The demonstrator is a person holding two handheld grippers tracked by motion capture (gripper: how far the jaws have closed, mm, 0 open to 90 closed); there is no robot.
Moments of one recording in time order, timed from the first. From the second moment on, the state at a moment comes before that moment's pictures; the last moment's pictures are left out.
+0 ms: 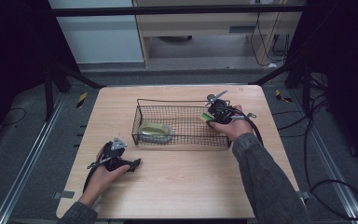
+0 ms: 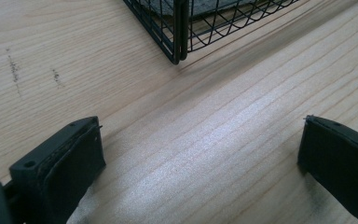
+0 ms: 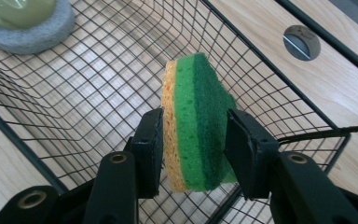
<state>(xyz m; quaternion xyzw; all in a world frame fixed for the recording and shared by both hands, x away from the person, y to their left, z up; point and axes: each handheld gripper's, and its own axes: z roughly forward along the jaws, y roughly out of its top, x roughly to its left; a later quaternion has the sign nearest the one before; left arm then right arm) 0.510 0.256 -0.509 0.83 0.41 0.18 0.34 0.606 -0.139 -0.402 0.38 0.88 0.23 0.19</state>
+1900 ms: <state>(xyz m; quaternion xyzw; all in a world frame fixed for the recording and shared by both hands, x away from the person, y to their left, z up) 0.511 0.255 -0.509 0.83 0.41 0.18 0.34 0.548 -0.219 -0.392 0.46 0.78 0.33 0.26</state>
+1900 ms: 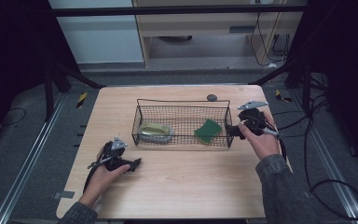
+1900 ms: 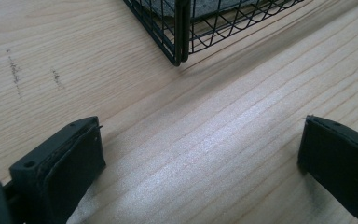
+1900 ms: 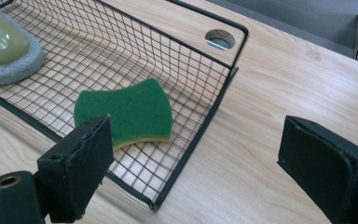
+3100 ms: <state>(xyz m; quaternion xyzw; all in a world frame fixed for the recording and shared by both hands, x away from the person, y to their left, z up) 0.512 0.255 -0.508 0.82 0.42 0.18 0.34 0.522 -0.255 -0.506 0.54 0.75 0.33 0.20</state>
